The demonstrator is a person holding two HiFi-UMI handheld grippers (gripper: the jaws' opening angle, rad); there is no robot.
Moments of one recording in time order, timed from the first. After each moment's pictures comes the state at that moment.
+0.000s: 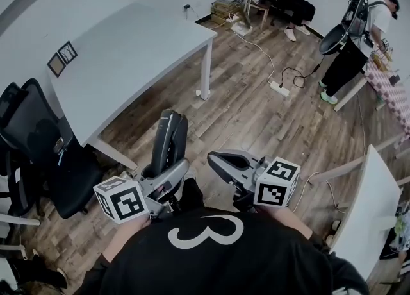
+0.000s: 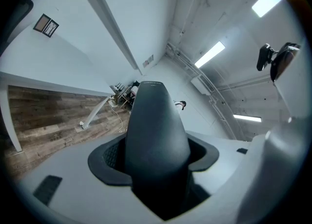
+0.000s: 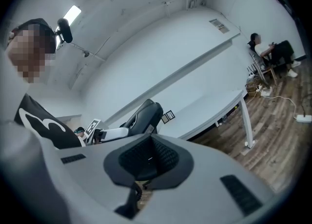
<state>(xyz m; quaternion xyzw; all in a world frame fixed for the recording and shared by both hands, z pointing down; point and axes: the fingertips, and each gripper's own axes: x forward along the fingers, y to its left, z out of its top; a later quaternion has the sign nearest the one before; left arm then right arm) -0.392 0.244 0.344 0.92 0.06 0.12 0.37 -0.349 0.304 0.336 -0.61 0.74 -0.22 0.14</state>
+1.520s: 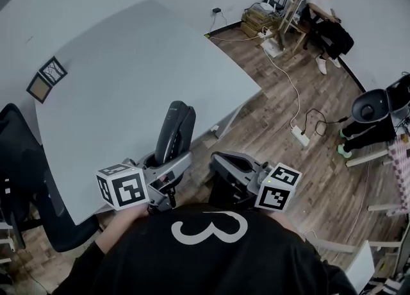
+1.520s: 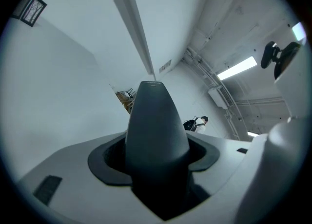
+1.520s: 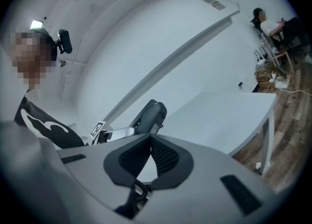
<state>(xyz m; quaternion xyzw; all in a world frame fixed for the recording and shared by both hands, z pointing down) -0.093 -0.096 0.366 0.90 0.03 0.12 0.41 -0.053 -0.034 0.353 -0.58 0.75 -0.28 0.15</state>
